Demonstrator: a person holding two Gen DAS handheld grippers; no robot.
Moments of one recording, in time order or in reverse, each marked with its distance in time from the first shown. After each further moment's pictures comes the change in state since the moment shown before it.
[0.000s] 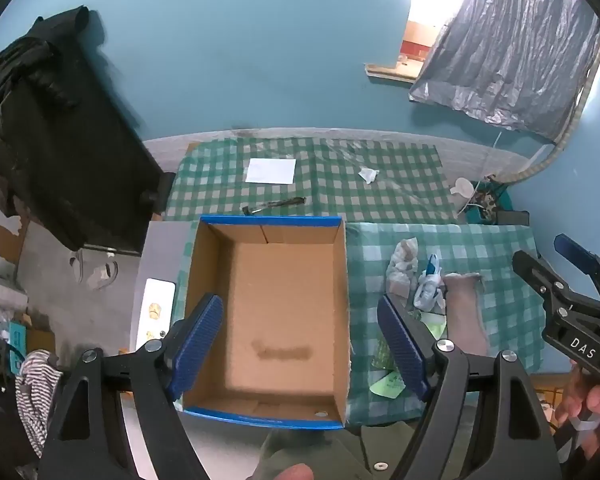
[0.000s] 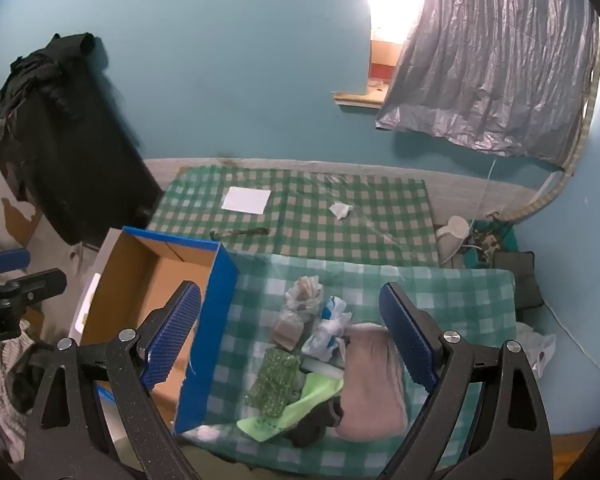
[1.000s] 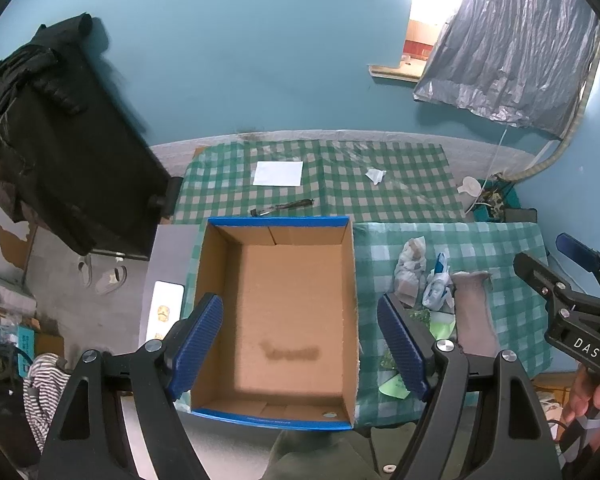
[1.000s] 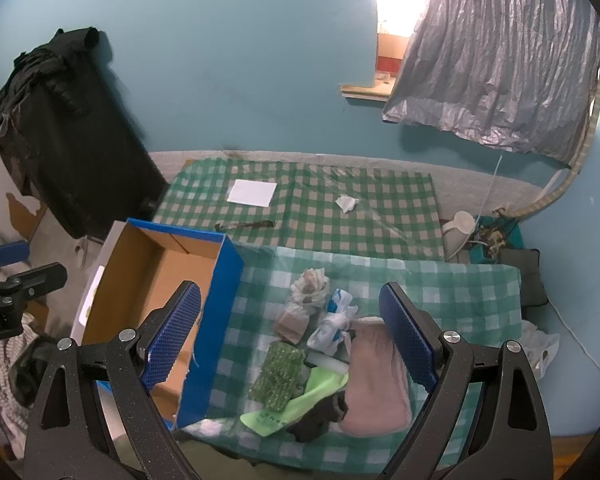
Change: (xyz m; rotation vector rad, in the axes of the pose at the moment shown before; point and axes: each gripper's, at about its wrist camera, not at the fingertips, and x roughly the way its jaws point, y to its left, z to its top) left arm -0.001 0.001 -0.001 0.015 -0.006 0.049; right arm 0.005 0.003 -0.004 0.002 0.014 0.013
